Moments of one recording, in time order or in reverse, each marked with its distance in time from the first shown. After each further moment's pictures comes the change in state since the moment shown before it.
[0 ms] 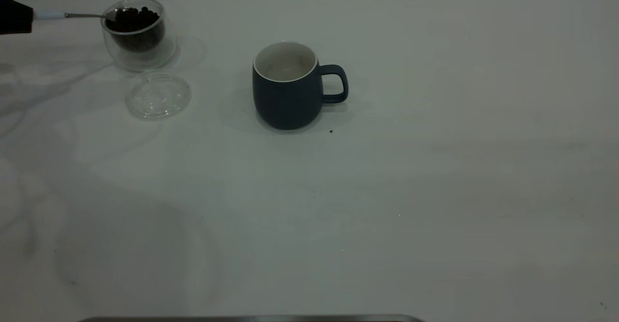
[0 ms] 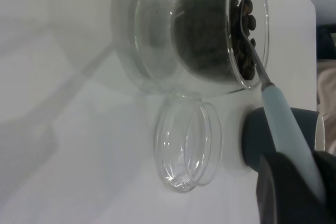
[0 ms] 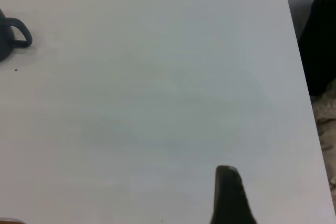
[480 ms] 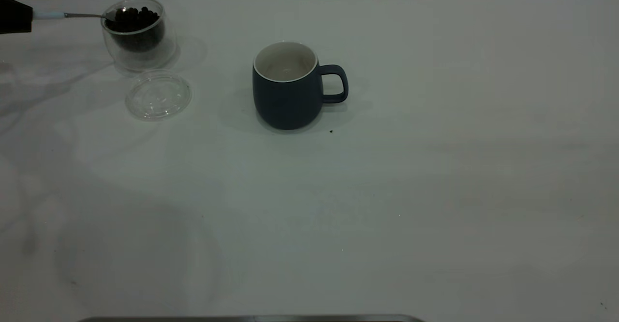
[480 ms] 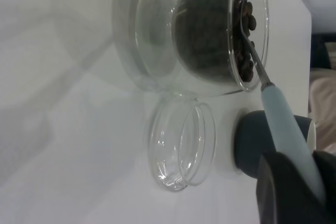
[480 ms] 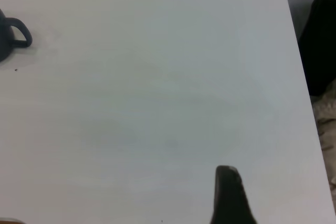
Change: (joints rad) left arm 0.000 0.000 0.000 -0.005 0.000 -0.060; right arm 0.000 0.000 0.000 0.000 0.000 0.000
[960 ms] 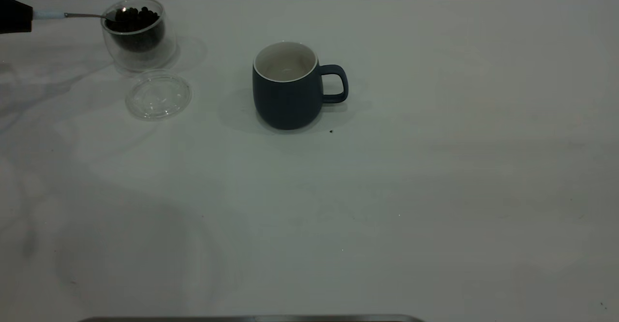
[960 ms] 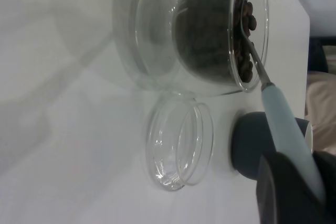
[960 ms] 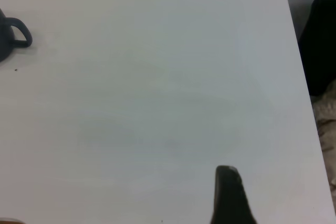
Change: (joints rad) left arm 0.000 0.000 -0.001 -0.001 0.001 -0.018; right arm 0.000 0.000 0.000 0.000 0.000 0.000
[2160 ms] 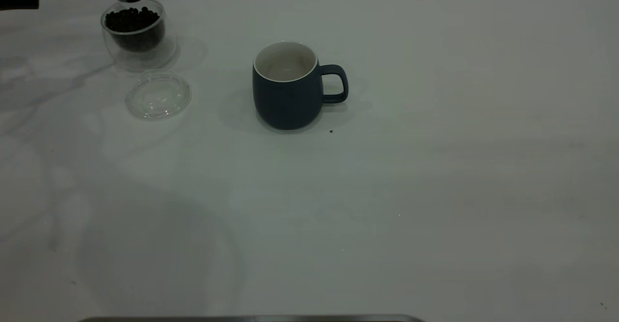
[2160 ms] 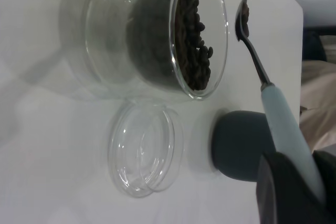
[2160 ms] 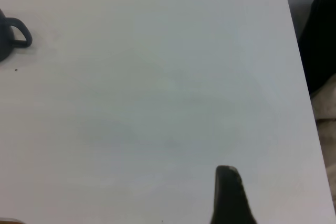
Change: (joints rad) left arm -0.047 -0.060 0.000 0.009 0.003 -0.042; right arm 0.000 0.000 0.000 0.000 0.000 0.000
